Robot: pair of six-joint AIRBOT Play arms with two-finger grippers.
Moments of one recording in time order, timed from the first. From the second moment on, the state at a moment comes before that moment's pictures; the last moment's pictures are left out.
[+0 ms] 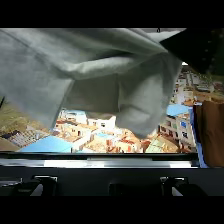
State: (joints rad) left arm 0.01 -0.74 1.77 0.81 -0.77 -1.39; right arm 0.06 -1.04 1.97 -0.76 1.49 1.46
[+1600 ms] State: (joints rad) left arm 0.18 -1.21 1.04 0.94 -0.99 -1.49; right arm -0.40 -1.54 1.34 -1.28 1.63 1.56
